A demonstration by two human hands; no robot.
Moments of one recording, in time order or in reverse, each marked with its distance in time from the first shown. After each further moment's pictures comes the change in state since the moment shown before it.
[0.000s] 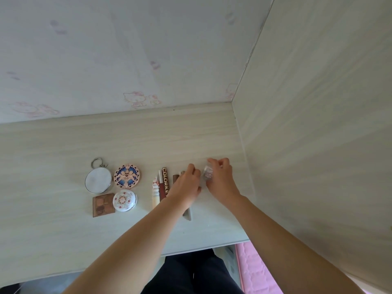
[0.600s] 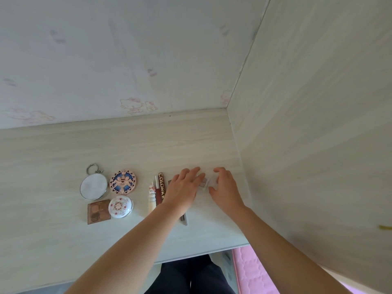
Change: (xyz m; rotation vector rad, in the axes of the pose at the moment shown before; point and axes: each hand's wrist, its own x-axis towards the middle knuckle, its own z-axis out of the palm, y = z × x) left_hand 0.000 -0.013 0.011 0.149 0.149 0.187; right_hand -0.015 0.013 -0.009 0.092 0.008 0.084
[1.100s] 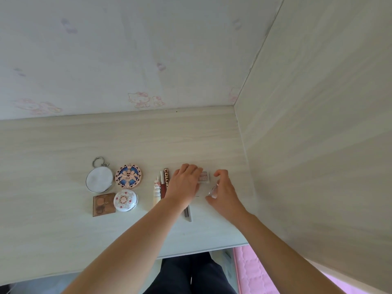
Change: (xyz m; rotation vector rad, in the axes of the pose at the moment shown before) left_hand -0.002 -0.008 -0.003 -0.142 0.107 -0.071; right_hand -0.020 -0.005 0.012 0.127 -0.115 -0.020
